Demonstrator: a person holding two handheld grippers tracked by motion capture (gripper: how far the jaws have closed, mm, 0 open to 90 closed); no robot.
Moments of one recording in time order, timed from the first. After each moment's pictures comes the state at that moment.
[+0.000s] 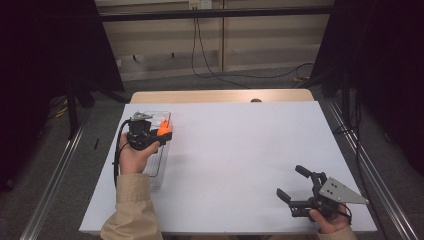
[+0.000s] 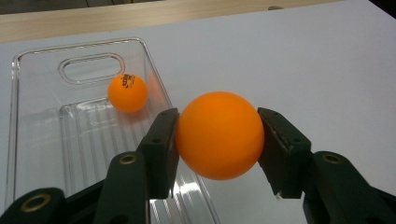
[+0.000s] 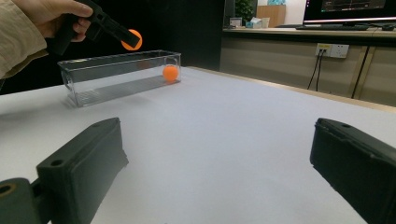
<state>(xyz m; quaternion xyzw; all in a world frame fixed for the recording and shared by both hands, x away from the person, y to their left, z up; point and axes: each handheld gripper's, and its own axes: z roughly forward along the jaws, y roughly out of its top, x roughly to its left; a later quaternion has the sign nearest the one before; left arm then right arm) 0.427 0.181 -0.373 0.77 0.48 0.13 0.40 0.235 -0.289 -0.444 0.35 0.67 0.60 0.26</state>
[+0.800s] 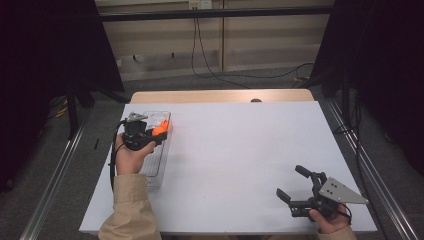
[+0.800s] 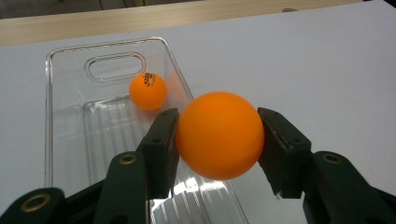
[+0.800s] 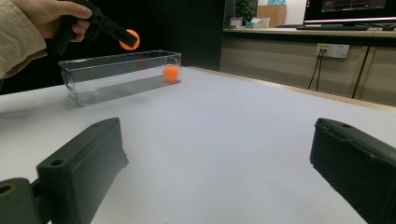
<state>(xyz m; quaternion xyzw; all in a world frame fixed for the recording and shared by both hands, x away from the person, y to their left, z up) 0.427 0.191 -0.375 0.76 0.49 0.15 0.39 0.235 -0.289 -0.444 0.34 0.68 0.60 0.26</state>
